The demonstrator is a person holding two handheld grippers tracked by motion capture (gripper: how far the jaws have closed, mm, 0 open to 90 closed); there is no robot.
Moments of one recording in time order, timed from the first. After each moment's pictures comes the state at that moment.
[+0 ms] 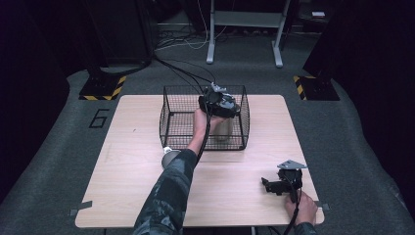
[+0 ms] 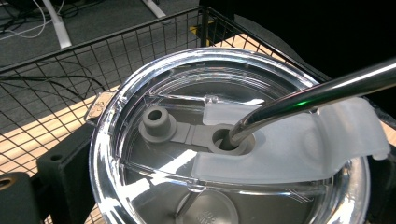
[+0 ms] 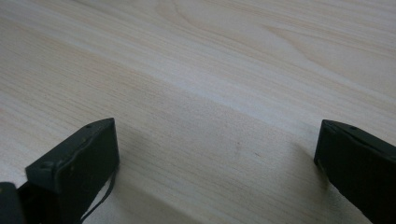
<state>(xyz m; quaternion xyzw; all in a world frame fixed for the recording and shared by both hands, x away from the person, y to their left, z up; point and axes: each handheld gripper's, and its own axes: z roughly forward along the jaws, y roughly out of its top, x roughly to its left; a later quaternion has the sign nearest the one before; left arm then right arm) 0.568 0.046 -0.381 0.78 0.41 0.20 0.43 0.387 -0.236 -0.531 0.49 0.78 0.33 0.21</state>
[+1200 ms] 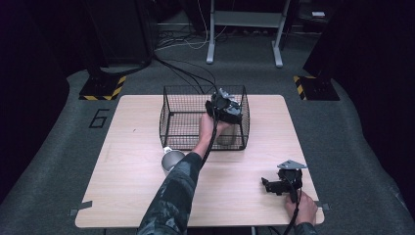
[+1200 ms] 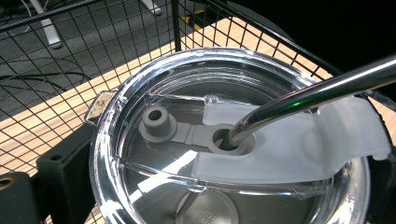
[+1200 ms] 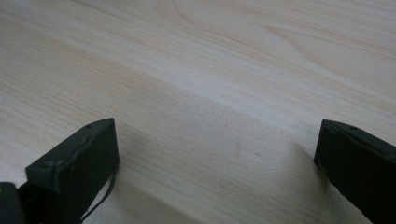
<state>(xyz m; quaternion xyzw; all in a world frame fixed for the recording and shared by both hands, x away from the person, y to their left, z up) 0.564 0.024 -0.398 0.80 0.39 0.20 0.41 0.387 -0.236 -0.530 0.49 0.78 0.33 0.21</state>
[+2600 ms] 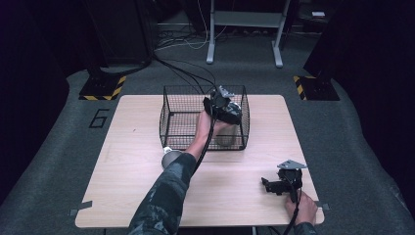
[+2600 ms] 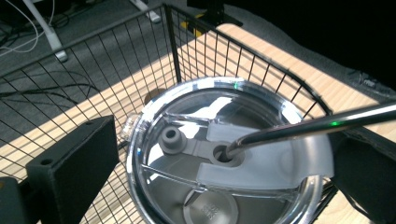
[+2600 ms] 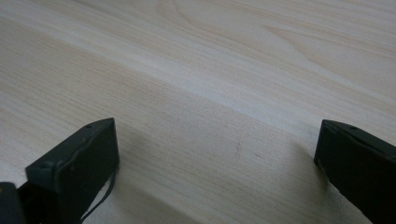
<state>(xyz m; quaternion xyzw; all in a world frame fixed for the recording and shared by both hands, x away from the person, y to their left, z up) 0.547 0.032 -0.372 0.81 0.36 0.21 0.41 0.387 -0.237 -0.530 0.49 0.78 0.33 0.21</state>
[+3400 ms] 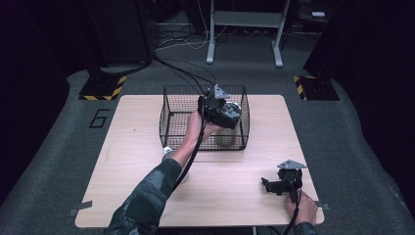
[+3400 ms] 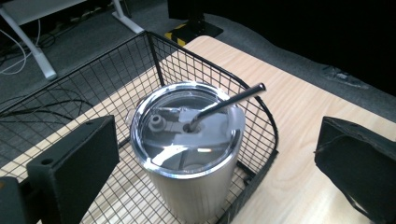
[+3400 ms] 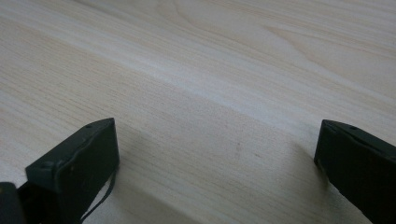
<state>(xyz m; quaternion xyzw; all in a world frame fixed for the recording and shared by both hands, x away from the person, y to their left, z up) 0.501 0.057 -0.332 0.82 0.32 0.21 0.43 0.387 -0.238 -0.531 0.49 0.78 0.33 0.21</state>
